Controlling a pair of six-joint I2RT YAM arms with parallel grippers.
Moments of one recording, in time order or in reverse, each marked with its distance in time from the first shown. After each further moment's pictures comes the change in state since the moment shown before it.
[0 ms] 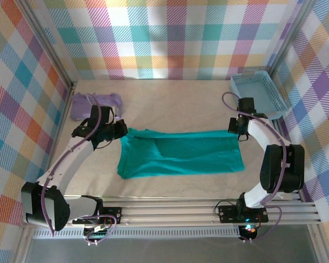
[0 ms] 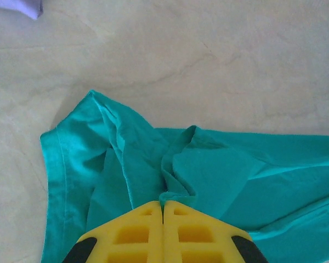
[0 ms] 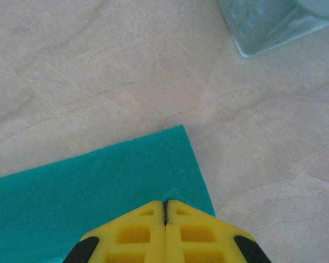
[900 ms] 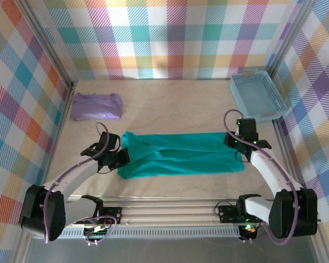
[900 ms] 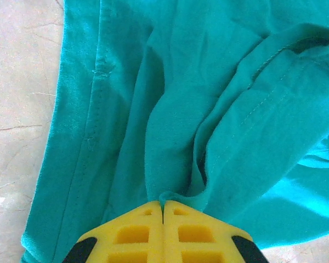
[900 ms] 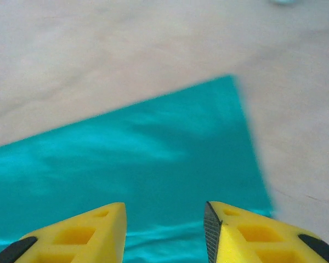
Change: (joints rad) left arm -0.071 -0.079 -0.401 0.085 0.015 -0.122; right arm 0.143 -0.398 -0.342 0.163 -0.112 0.145
